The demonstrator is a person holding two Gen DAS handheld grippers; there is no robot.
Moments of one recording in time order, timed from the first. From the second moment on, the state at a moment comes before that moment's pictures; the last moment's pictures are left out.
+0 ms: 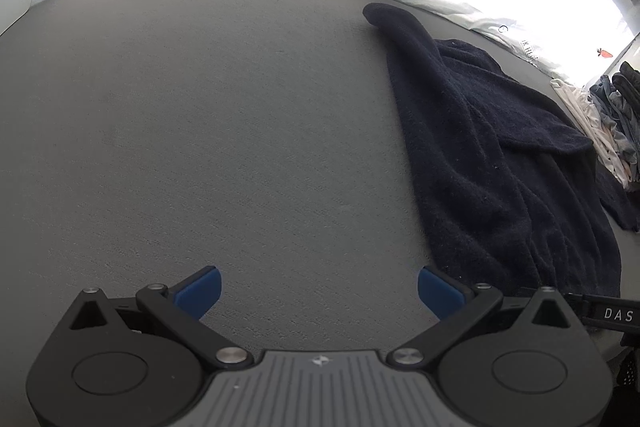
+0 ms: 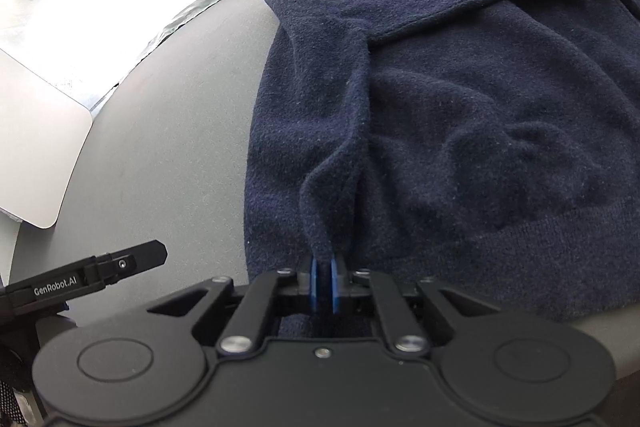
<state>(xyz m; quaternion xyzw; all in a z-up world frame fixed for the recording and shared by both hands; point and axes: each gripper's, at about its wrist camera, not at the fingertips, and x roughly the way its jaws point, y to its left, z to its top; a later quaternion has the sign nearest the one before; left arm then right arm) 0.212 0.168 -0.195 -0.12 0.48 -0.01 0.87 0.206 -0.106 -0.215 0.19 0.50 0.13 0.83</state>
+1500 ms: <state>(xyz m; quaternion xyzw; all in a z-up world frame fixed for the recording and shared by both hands) 0.413 0.094 -0.197 -0.13 0.47 0.13 0.86 0.466 -0.406 -0.216 0.23 0.42 -0.09 0.87</state>
